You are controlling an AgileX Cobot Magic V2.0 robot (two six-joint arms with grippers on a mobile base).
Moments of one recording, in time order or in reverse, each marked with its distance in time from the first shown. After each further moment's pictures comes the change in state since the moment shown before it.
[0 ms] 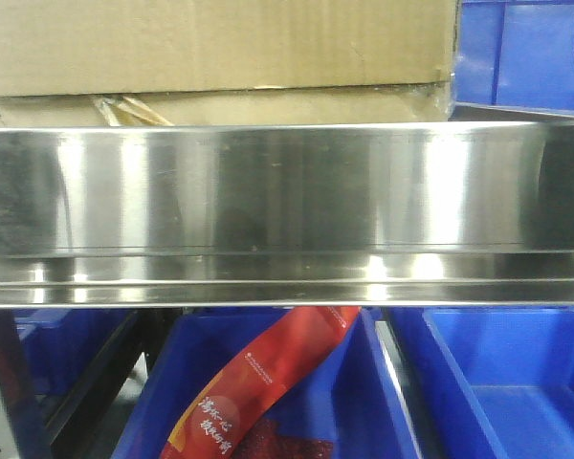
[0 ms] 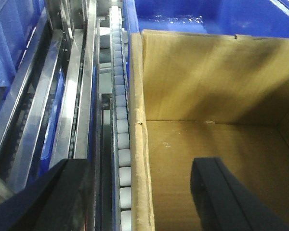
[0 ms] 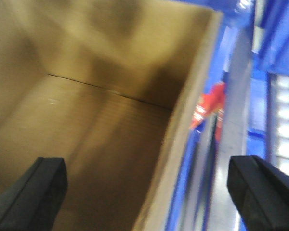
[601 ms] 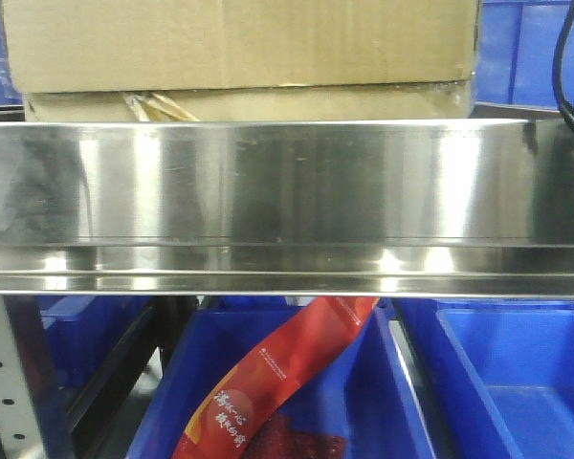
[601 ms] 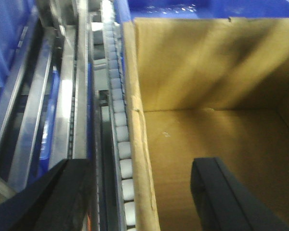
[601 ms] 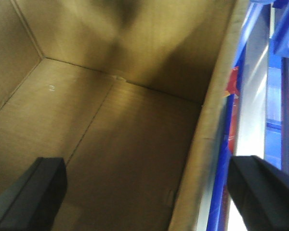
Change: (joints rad) left arm -0.017 0.029 -0.005 -0.062 -0.015 0.100; right arm 0.000 0.045 0.000 -0.004 0.002 0.010
